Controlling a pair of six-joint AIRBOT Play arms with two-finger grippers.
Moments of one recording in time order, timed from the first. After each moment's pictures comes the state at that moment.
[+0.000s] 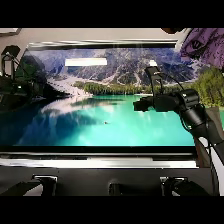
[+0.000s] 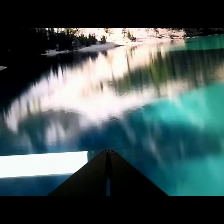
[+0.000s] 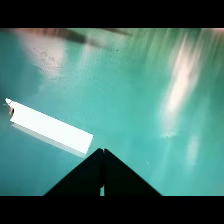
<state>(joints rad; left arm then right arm) -0.02 -1.19 1.41 1.47 -1.23 -1.46 0.35 -1.14 1.13 1.71 -0.96 -1.56</state>
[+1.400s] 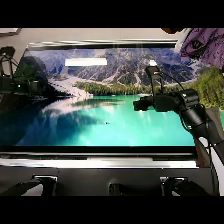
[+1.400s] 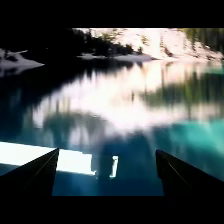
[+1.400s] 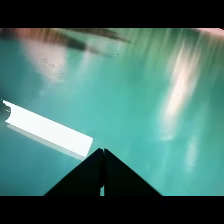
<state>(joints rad) 0.04 -1.23 1.40 1.60 -1.15 -1.66 0.35 -1.14 1.13 1.71 -0.94 -1.56</state>
